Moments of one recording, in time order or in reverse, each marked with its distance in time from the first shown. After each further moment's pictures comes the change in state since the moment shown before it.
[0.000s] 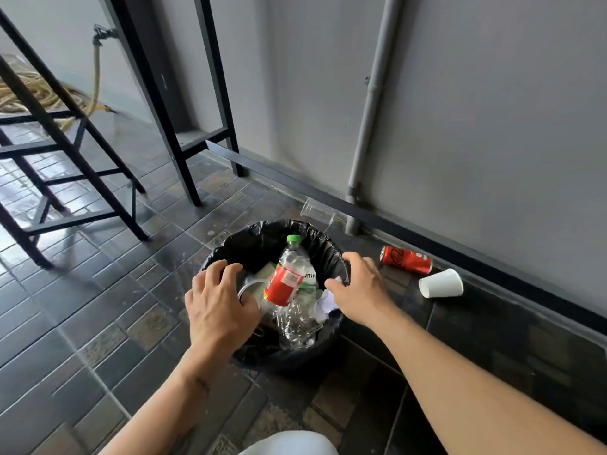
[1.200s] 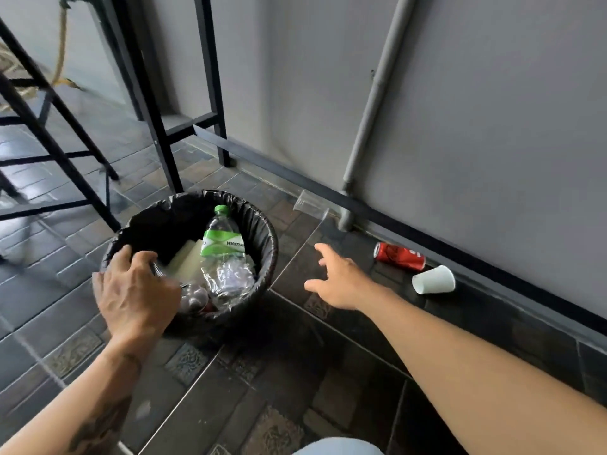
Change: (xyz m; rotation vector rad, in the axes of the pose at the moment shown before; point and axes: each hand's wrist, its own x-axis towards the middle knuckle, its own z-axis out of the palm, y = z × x) left_hand 0.059 -0.096 -0.026 -0.021 0.162 -0.224; right_hand 0.037 -0.025 0.039 -0.117 -0.238 -0.015
